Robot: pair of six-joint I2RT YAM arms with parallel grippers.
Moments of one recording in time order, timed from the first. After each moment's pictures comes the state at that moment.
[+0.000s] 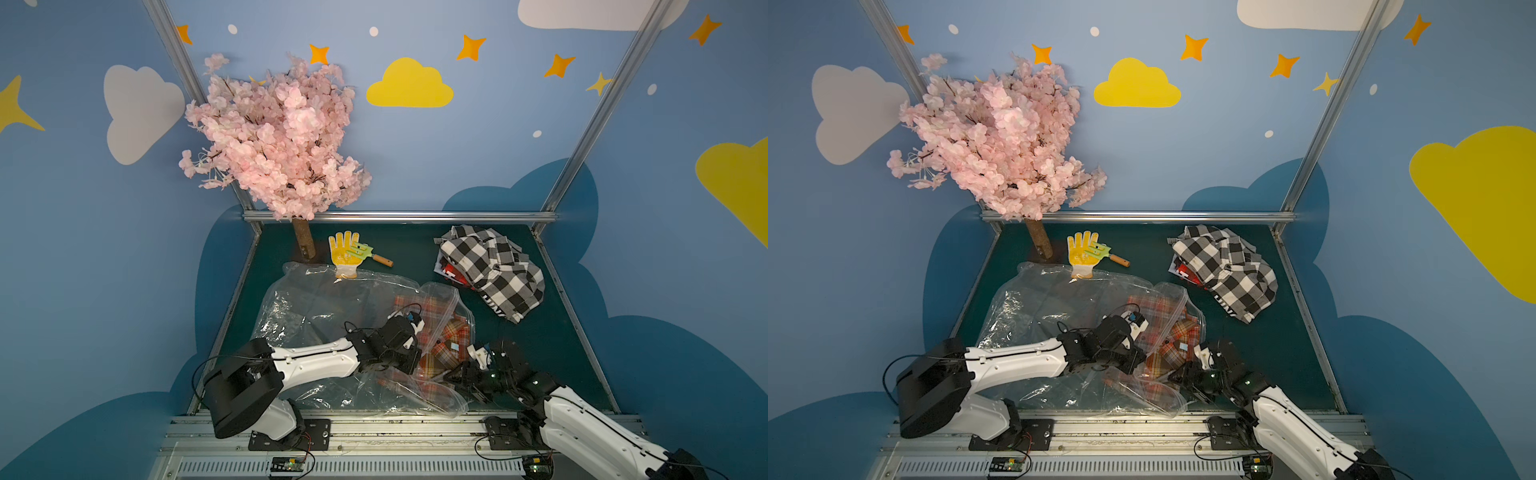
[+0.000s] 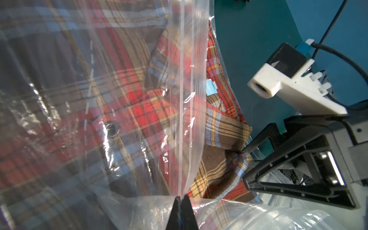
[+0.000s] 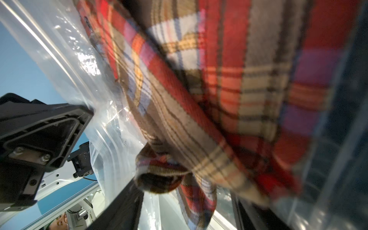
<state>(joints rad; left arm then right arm) -1.00 1.48 0.75 -0.13 0.17 -0.54 0.60 0.73 0.16 -0.34 -0.59 1.04</state>
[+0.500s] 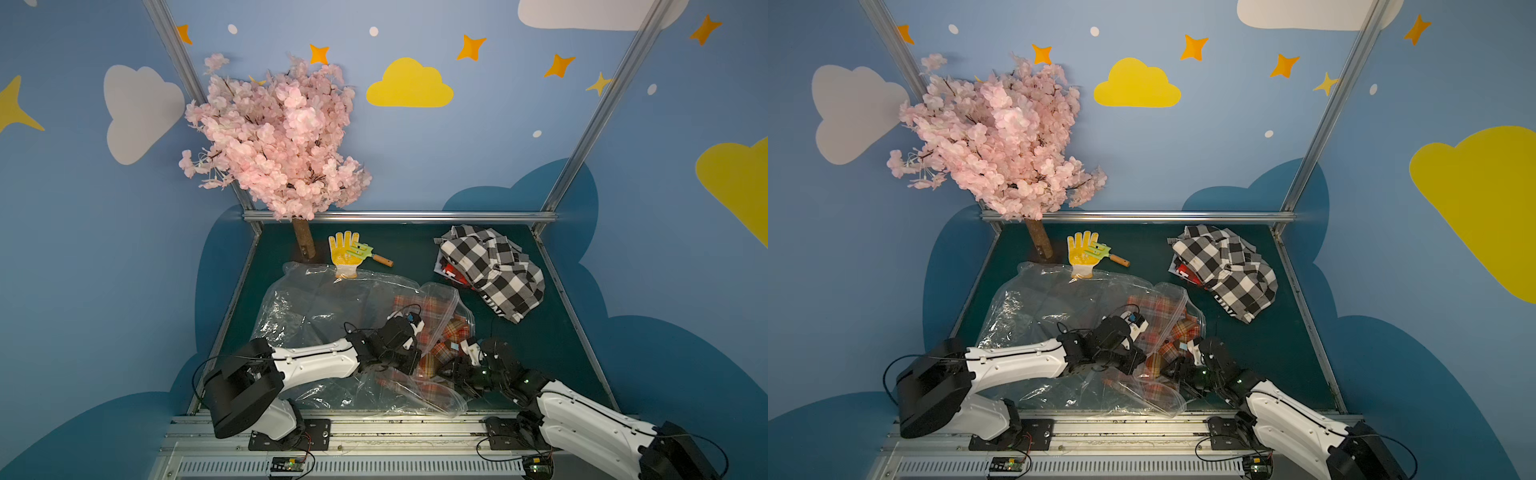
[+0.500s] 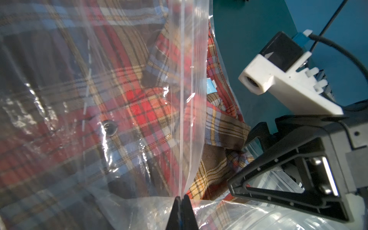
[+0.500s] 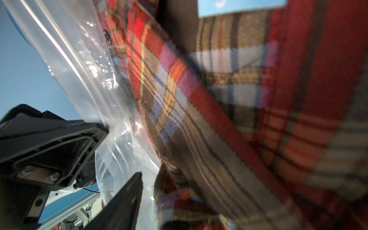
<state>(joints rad) -1.00 1.48 0.74 -0.11 0.17 -0.54 0.70 0.88 0.16 -0.09 -0.48 1.13</state>
